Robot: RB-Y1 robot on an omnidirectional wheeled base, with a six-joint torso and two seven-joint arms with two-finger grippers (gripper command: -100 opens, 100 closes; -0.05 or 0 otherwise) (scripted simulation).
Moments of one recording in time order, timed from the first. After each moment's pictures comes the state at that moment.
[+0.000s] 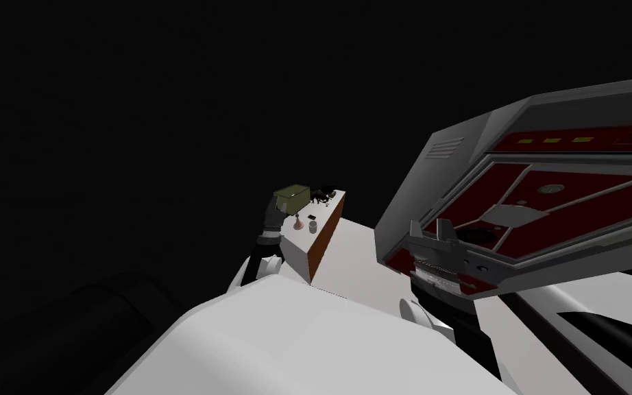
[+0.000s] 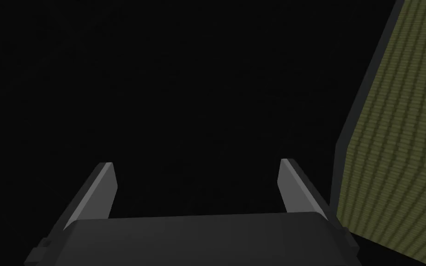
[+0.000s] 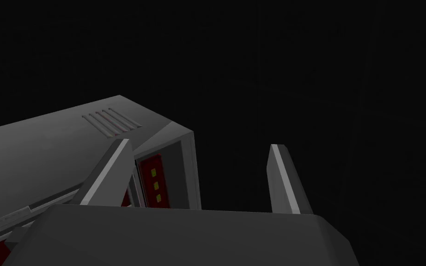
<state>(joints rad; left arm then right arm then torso) 0.48 0.01 -0.01 -2.25 -0.02 -0.47 0.01 0.51 -0.02 -0.04 -2.24 -0.02 -0.58 -0.06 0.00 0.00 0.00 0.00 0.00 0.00</state>
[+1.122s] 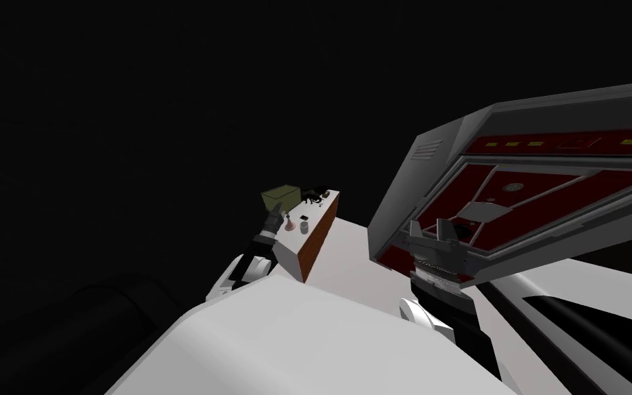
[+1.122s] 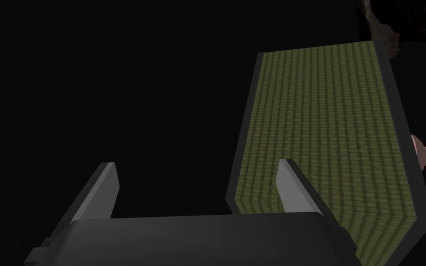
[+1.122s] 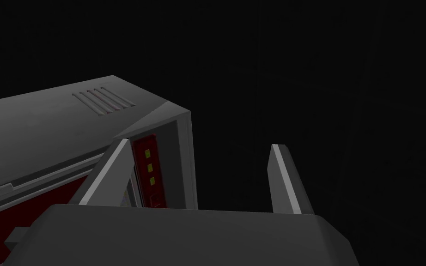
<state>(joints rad) 0.52 0.18 0.04 -2.26 0.04 -0.19 -0.02 0.51 -0.02 -0.04 -2.24 -0.02 -0.58 -0.06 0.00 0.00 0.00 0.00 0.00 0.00</state>
